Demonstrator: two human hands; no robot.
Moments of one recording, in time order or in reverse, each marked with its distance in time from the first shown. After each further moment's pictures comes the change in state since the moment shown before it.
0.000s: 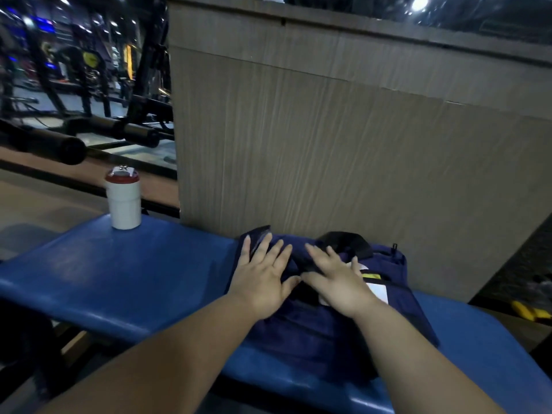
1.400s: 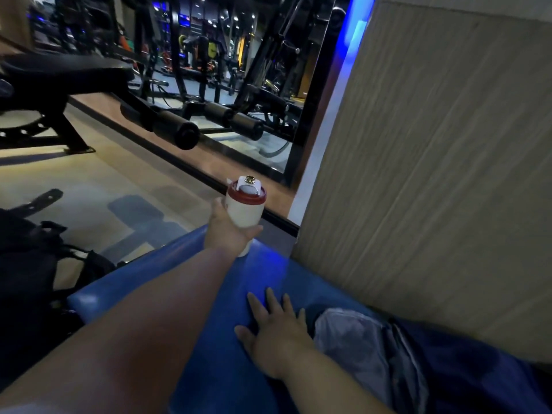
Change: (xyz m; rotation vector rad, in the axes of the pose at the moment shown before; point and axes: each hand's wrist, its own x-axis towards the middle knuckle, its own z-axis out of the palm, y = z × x) left_hand 0.081 -0.402 0.052 -0.947 0.623 -0.898; right_hand 0.231 -0.251 0.210 -0.328 -0.522 -0.250
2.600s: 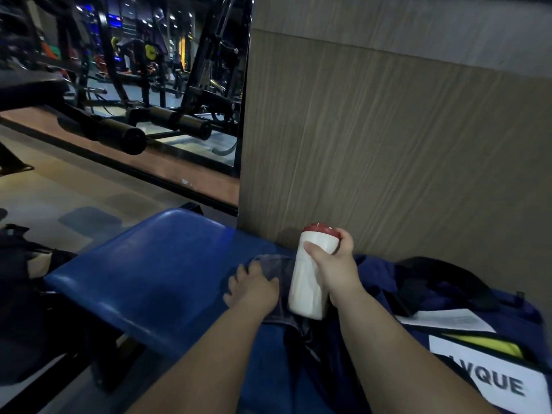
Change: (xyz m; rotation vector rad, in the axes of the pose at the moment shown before) left_hand -0.256 0.064 0.045 0.615 -0.560 -0.160; right_hand -0.150 0.136 -0.016 1.370 0.859 0.212
